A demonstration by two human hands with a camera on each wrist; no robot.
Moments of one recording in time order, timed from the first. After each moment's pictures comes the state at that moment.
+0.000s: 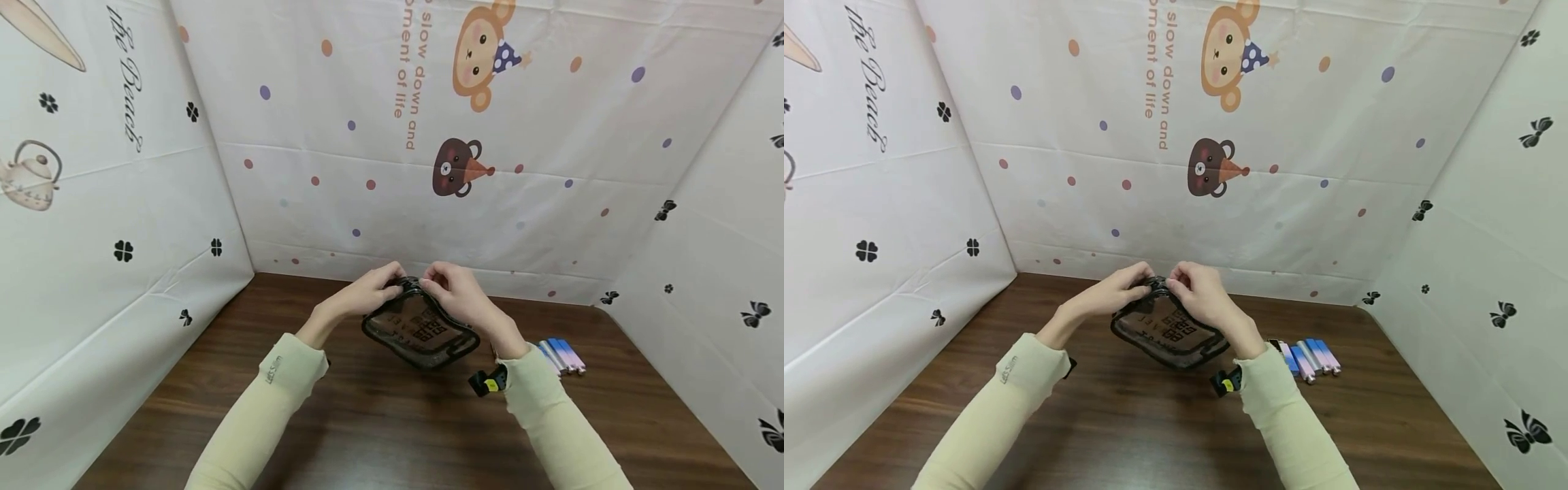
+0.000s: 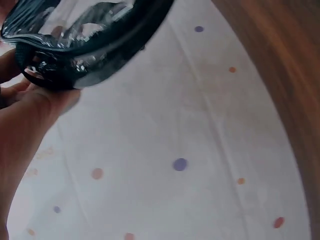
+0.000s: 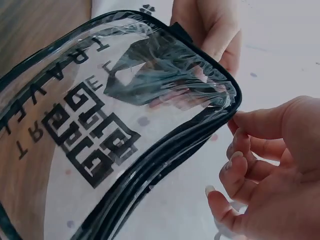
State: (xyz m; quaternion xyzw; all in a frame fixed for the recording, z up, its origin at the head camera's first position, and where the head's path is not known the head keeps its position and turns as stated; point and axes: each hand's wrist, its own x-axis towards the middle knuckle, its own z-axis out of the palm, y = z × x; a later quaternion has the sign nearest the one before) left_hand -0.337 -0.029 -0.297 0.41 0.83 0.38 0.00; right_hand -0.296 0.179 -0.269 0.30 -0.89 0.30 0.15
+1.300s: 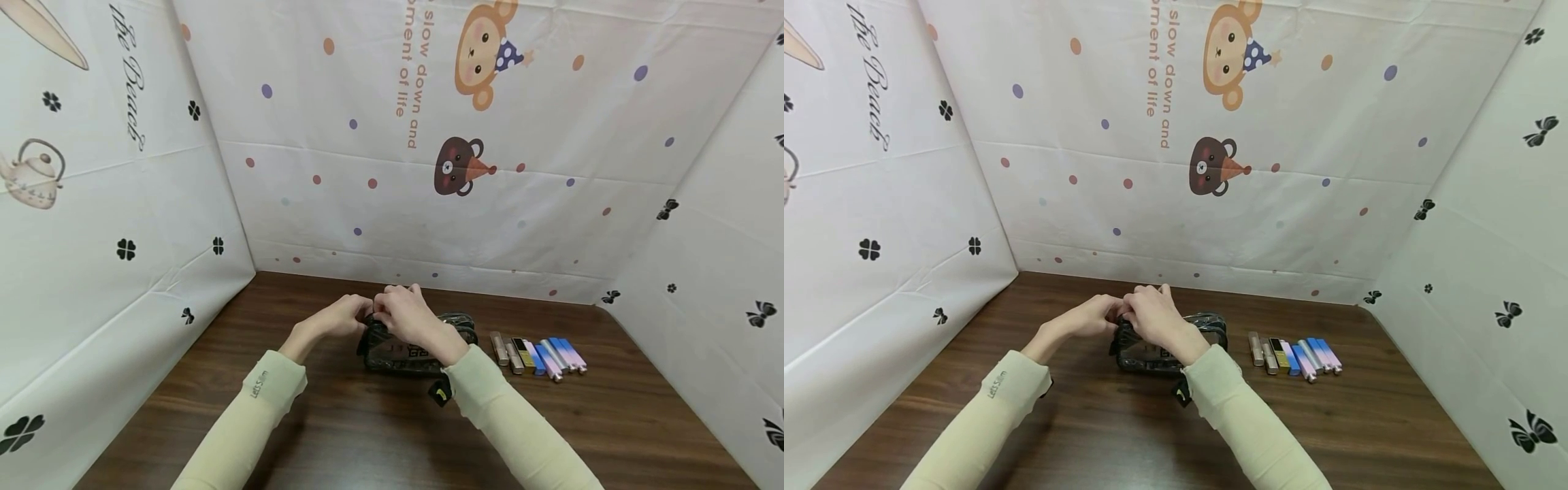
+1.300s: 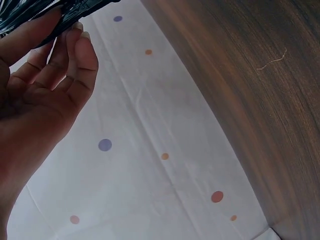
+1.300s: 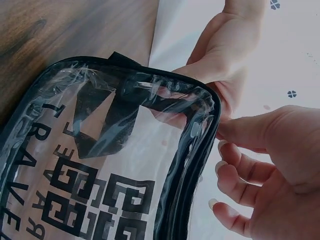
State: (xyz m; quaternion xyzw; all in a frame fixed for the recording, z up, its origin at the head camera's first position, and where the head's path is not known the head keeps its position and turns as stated) left_hand -0.348 -0.069 -0.356 0.34 0.89 0.29 0.05; right_hand -0.305 0.105 -0.316 0.34 -0.93 0.07 0.14
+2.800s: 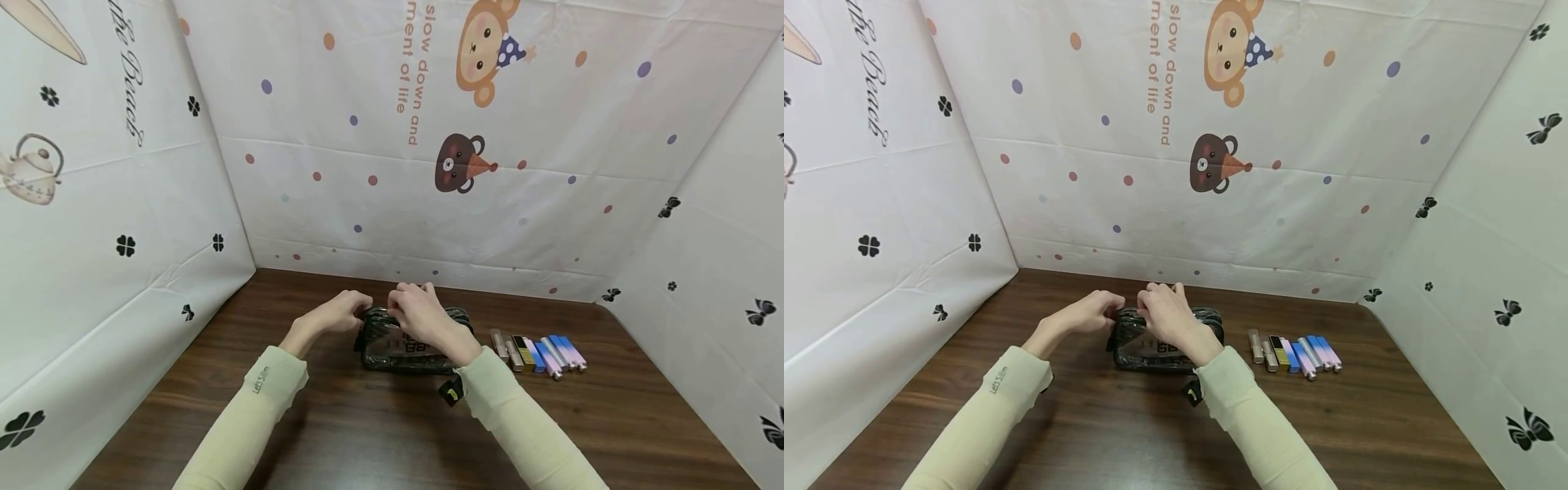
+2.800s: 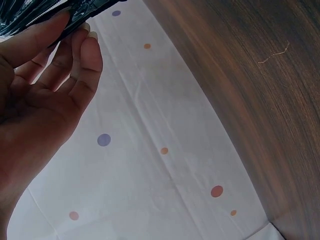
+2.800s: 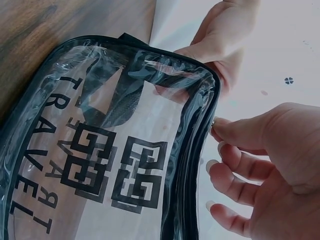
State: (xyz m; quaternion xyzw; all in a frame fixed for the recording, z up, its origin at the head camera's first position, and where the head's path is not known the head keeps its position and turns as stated) left_hand -0.351 -0.073 -0.355 0.35 0.90 0.27 0.04; right_hand -0.303 0.125 -0.317 0.32 -0.93 0.07 0.15
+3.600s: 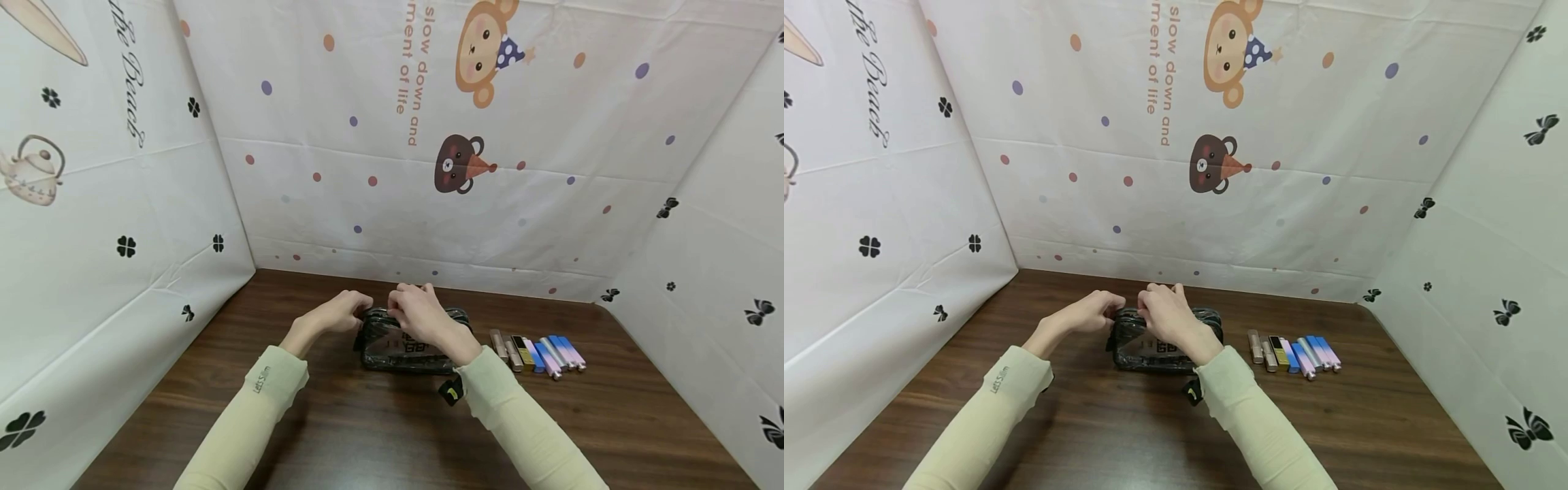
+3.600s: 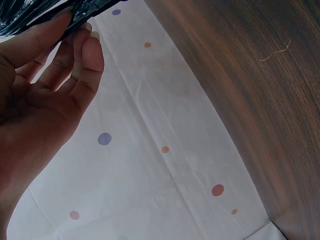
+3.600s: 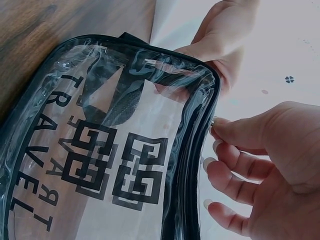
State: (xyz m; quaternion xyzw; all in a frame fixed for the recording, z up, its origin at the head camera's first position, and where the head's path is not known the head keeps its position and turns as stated) left_hand -0.352 -0.073 -0.355 0.35 0.90 0.26 0.04; right_hand -0.304 0.126 -0.316 0.32 -0.94 0.08 0.13
